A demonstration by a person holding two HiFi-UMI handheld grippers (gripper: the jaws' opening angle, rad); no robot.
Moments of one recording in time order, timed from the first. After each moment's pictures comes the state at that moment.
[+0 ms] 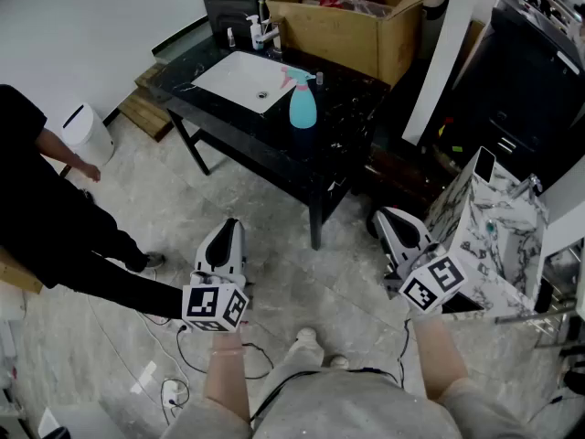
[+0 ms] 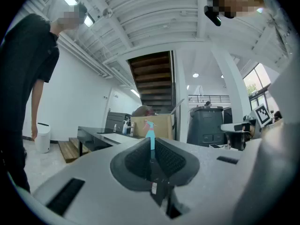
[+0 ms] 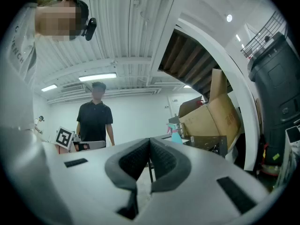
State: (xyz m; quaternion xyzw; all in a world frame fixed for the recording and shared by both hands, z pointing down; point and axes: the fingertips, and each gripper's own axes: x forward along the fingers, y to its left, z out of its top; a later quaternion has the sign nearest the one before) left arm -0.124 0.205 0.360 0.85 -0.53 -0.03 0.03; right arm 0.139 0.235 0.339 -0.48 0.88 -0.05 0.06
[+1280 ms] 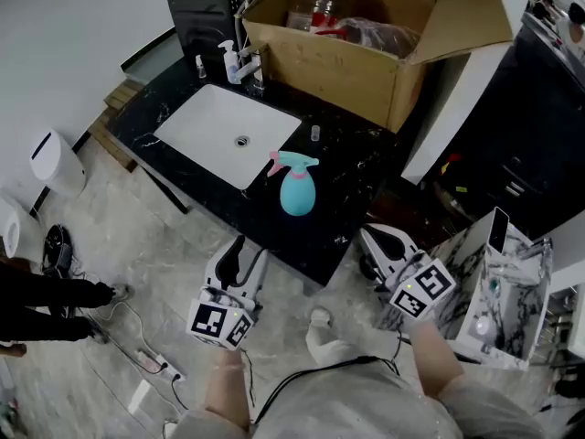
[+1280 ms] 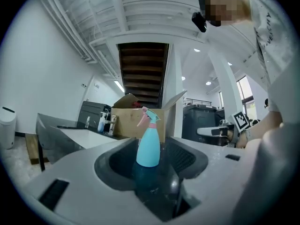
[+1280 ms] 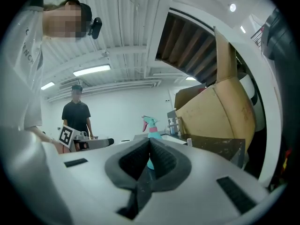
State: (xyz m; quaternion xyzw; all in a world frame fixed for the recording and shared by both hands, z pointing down) left arm -0.060 -0.031 0.399 0.91 -0.42 -0.04 0.06; right arm 0.140 -0.020 0.382 -0.44 0.89 -0.07 0.03
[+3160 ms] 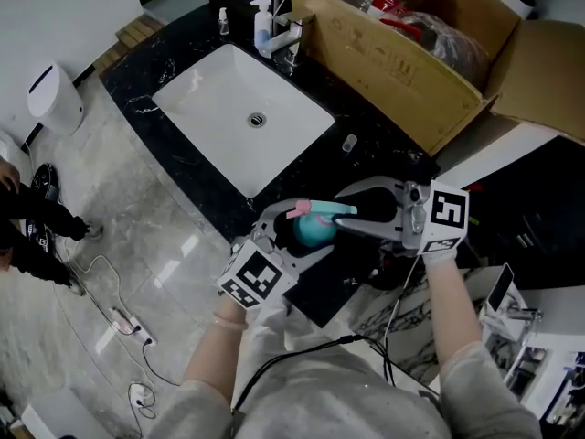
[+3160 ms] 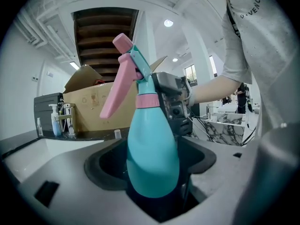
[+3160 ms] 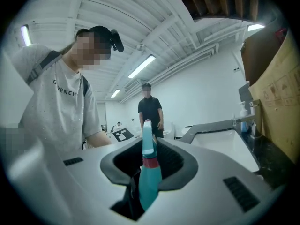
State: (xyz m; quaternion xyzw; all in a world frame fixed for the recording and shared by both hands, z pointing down) left arm 0.060 -0.146 0.439 0.97 -0.22 0.13 -0.01; right arm 0.044 -0.149 0.348 0.02 1.00 -0.08 -0.04
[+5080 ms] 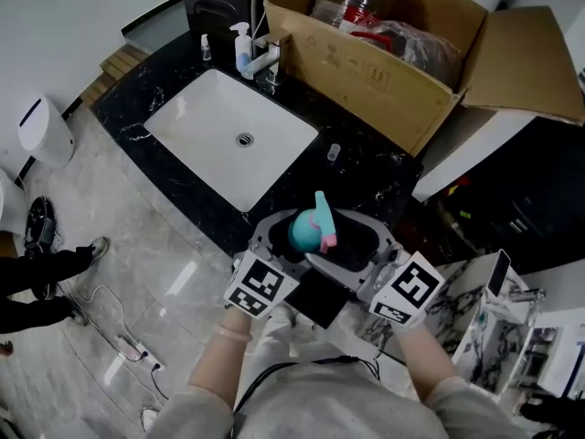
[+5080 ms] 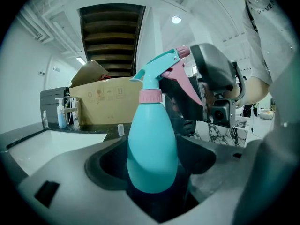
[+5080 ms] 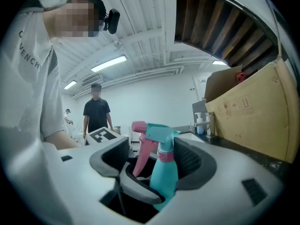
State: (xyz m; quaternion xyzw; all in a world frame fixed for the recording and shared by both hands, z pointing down) left arm 0.054 -0.146 0.445 0.96 -0.25 0.15 0.02; right arm 0.032 -0.122 0.351 -0.29 0.95 -0.06 -0.04
